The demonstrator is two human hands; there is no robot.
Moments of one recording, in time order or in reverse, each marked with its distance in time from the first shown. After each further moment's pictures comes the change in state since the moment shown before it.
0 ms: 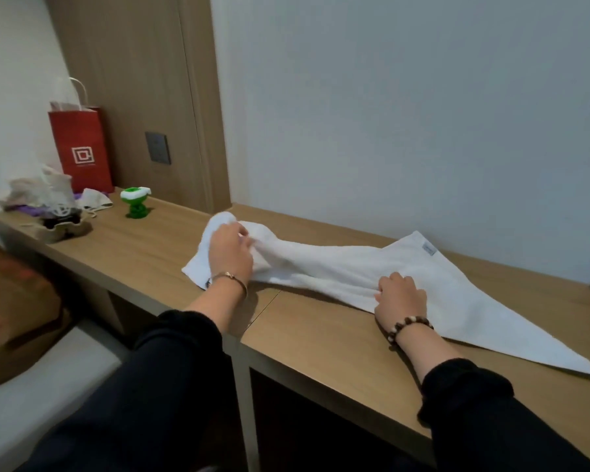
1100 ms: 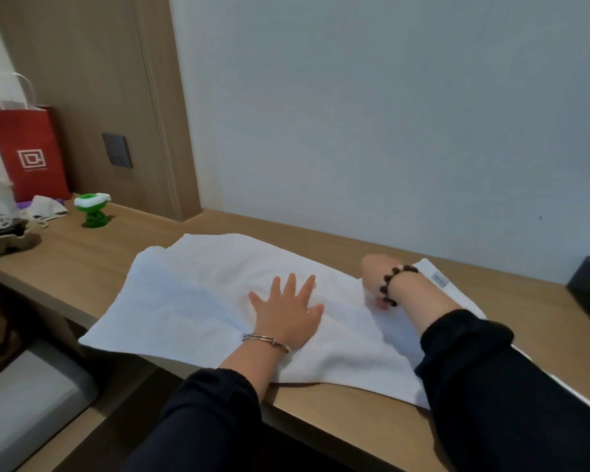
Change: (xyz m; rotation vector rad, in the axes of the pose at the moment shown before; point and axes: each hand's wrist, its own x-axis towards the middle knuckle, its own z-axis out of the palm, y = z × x) left_hand -0.087 0.053 0.085 0.359 -0.710 0.316; right_hand 0.060 0.009 -0.059 -0.101 -0.411 -0.088
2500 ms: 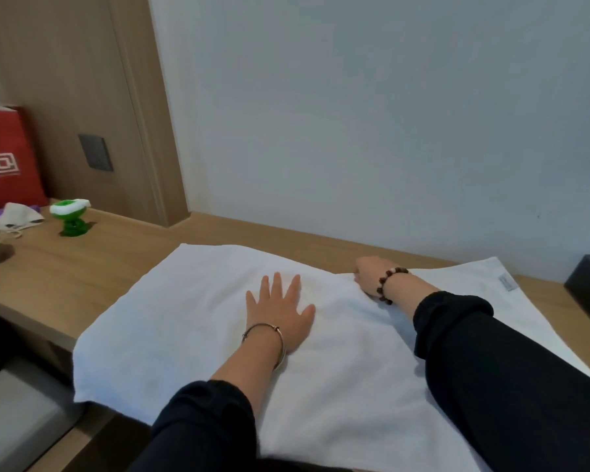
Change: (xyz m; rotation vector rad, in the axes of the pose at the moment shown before) left_hand 0.019 -0.009 -0.003 0.001 -0.041 -0.037; right_hand 0.056 0.019 0.023 0.007 0.055 -0.025
